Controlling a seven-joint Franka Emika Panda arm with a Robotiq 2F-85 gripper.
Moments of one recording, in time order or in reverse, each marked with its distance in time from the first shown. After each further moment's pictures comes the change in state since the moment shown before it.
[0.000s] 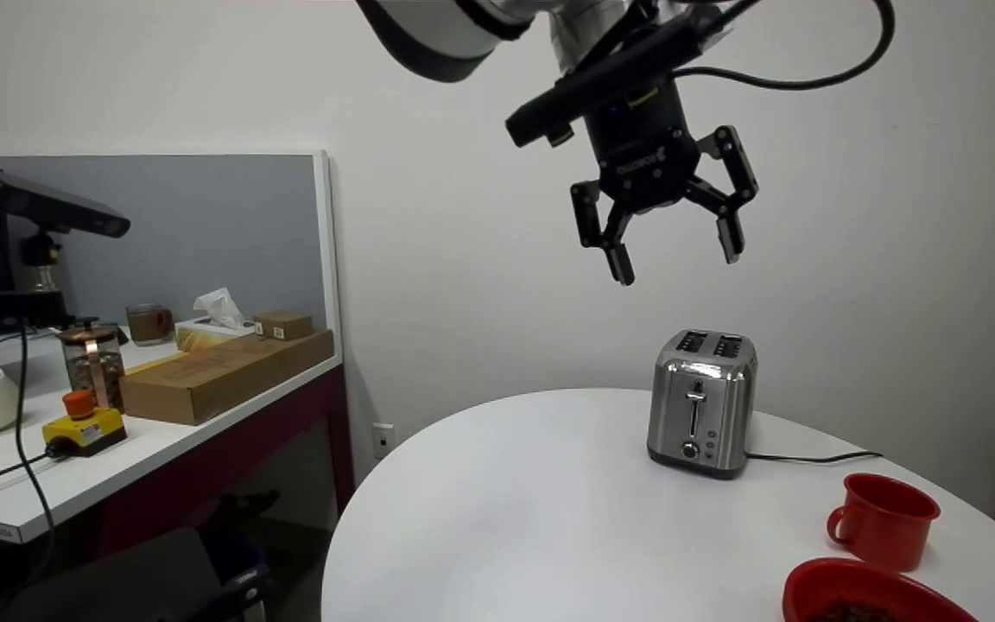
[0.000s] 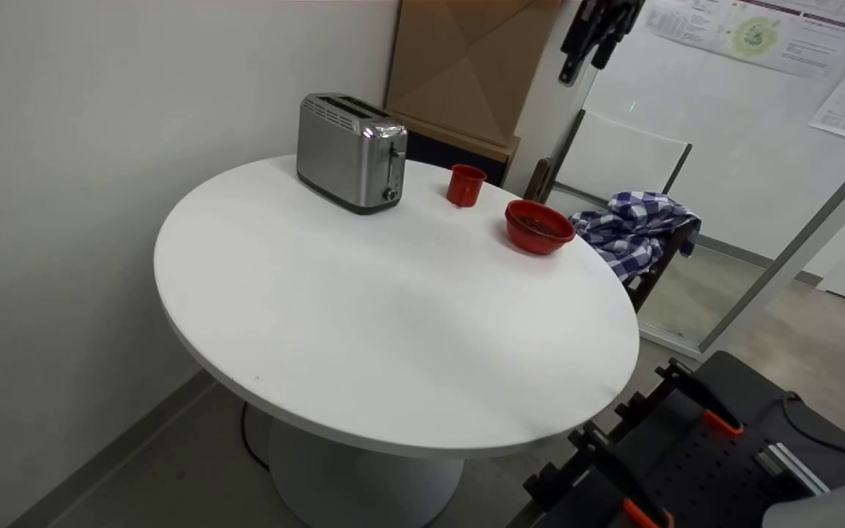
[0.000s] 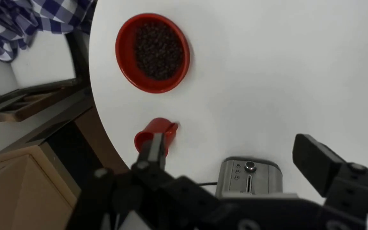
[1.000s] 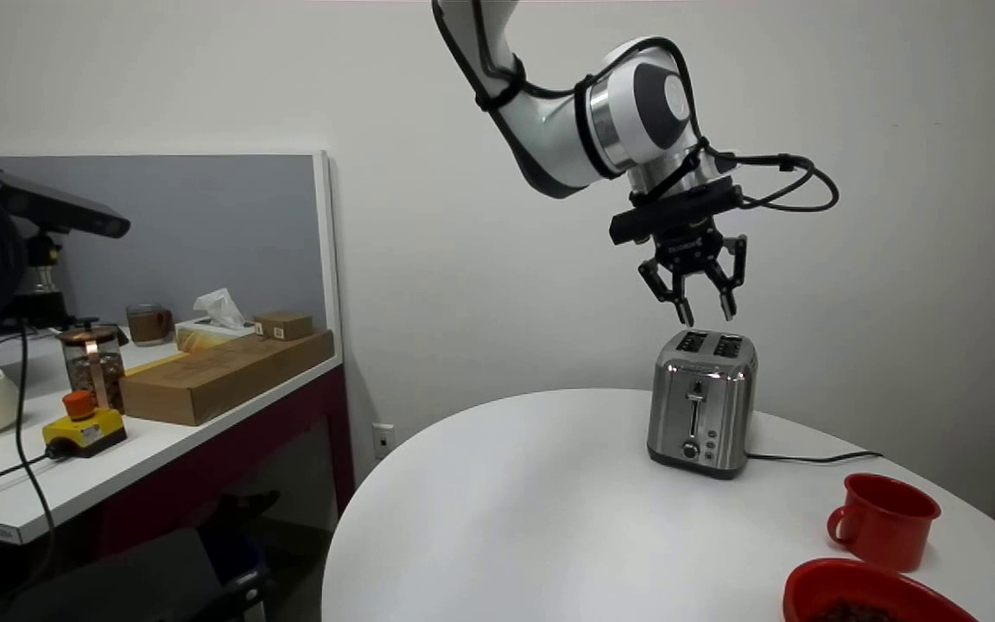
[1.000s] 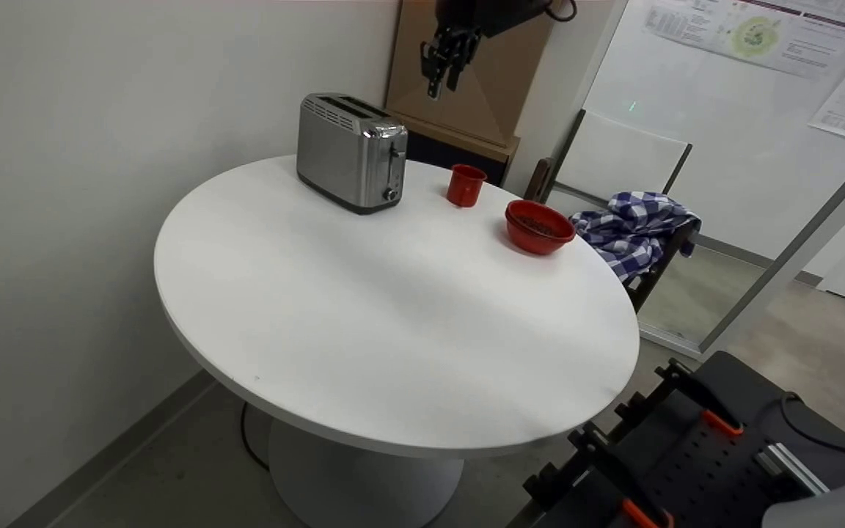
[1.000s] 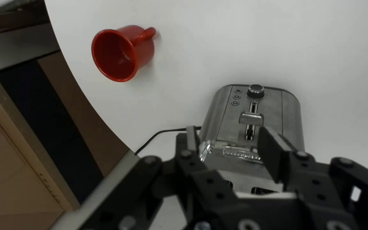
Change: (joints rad) arm 0.131 0.687 -0.006 0.696 0.002 0.000 0.064
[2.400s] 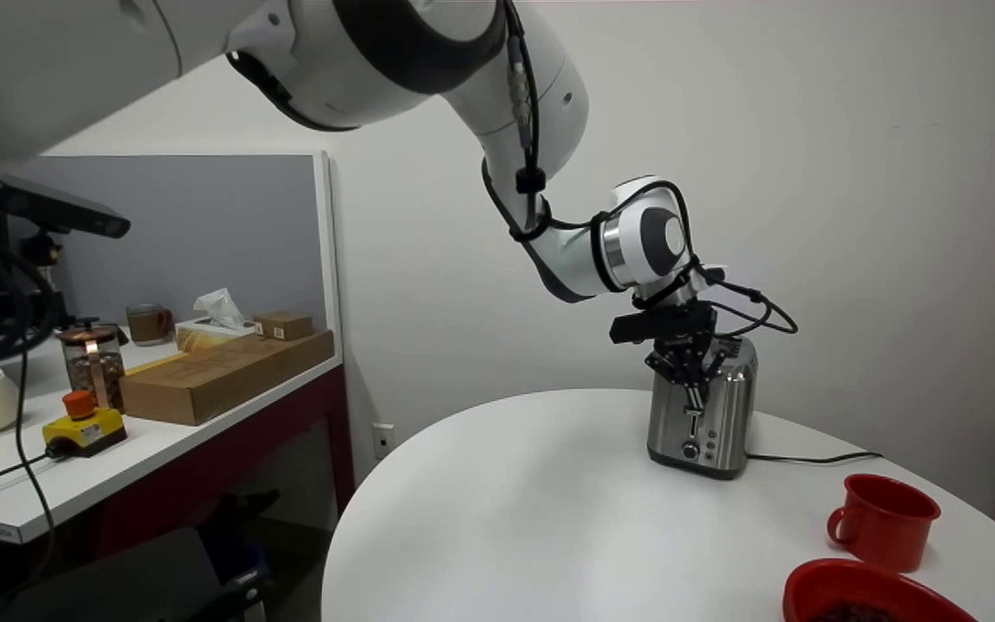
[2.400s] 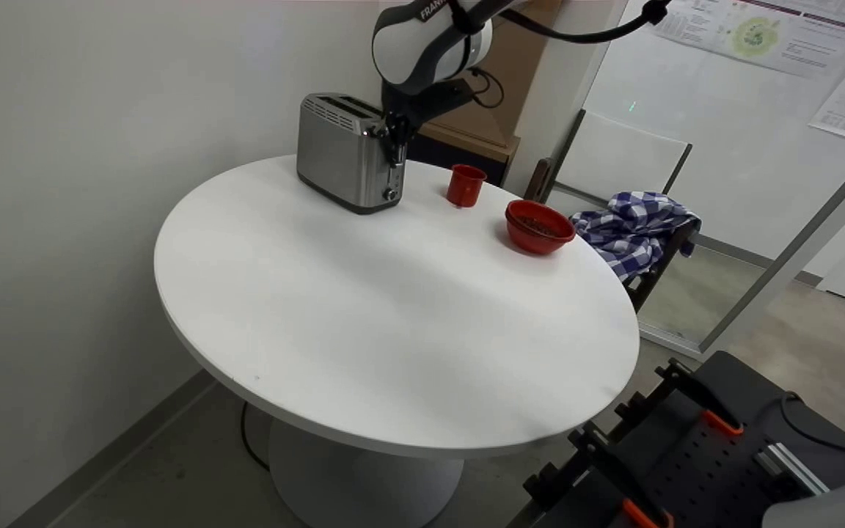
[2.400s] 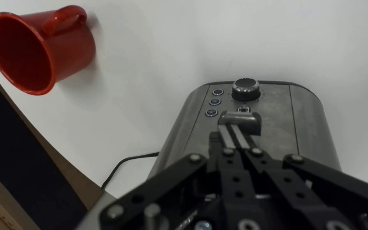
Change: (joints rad) arm 0.069 0.449 -0.056 0.390 0.053 0.007 0.129
